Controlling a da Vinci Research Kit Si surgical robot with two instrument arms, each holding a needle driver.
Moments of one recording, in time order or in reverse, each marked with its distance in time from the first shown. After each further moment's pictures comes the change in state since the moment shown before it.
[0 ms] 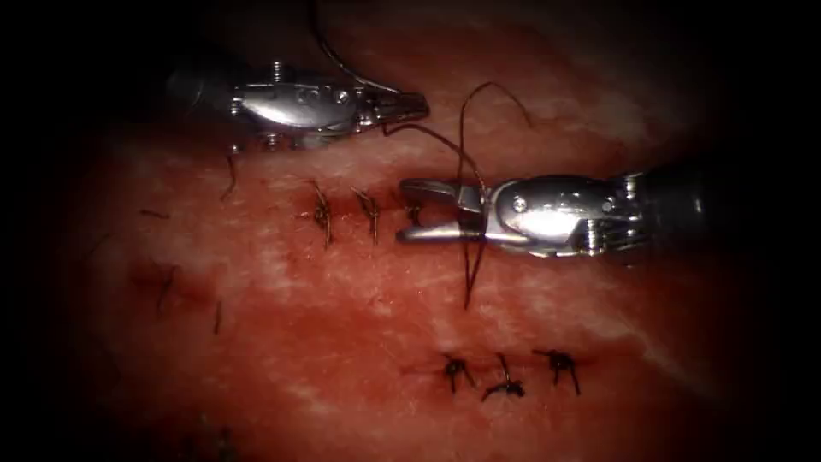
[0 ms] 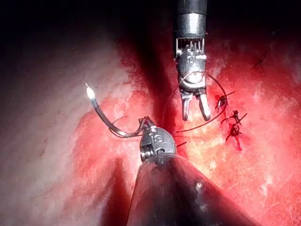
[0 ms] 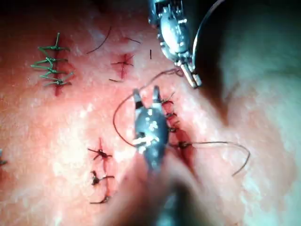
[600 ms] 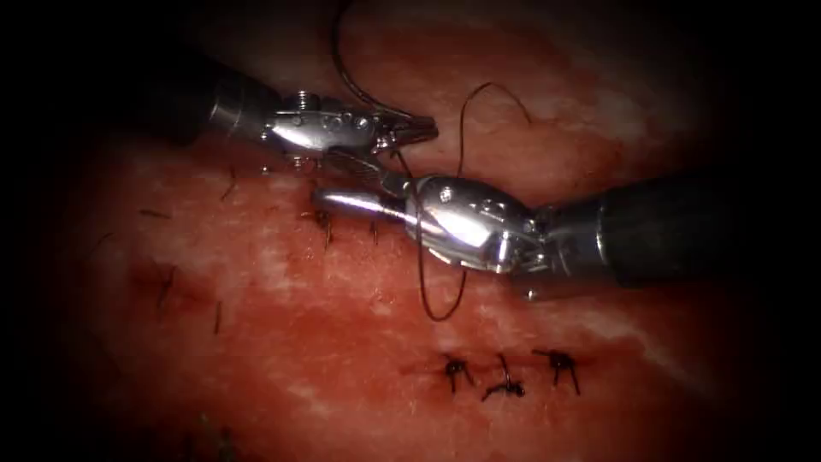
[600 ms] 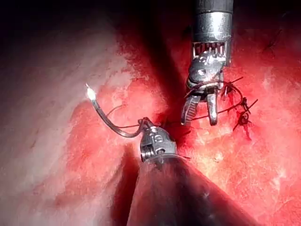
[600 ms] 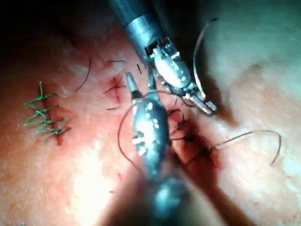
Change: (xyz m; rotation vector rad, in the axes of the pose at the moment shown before) right arm 0.001 -0.001 0.007 -0.122 0.290 0.195; left arm -0.004 0.000 0.003 0.036 -0.010 -0.008
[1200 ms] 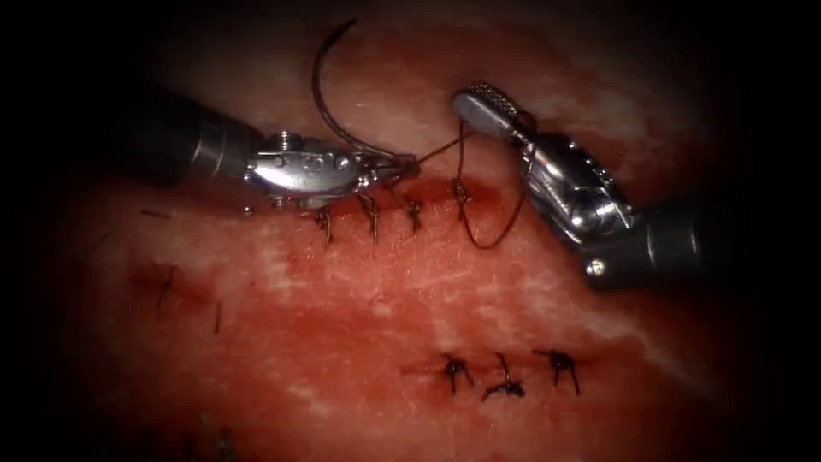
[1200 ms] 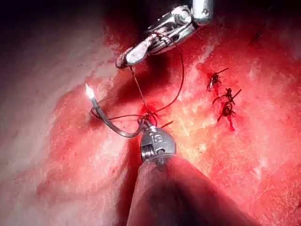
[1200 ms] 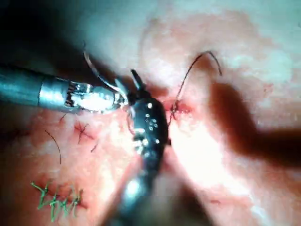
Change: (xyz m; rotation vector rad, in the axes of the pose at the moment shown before) right arm 0.002 0.006 -0.009 -0.499 0.064 0.512; left arm -0.002 0.003 -0.002 -0.023 0.010 -0.031
